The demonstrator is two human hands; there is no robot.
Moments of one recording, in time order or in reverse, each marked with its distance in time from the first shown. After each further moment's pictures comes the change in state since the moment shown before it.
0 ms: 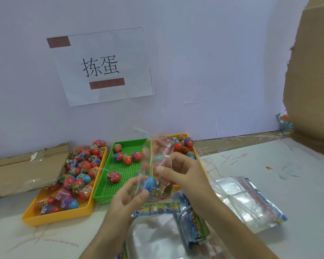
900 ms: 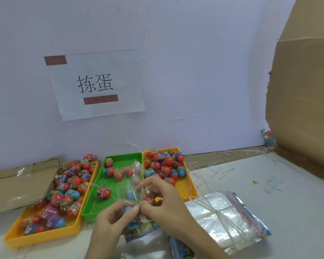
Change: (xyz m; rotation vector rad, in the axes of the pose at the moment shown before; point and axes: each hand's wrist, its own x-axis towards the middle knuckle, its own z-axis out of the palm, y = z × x) left_hand 0.006 -0.008 -0.005 0.149 0.171 0.071; right_hand -0.008 0.013 0.015 -0.375 -0.111 -0.064
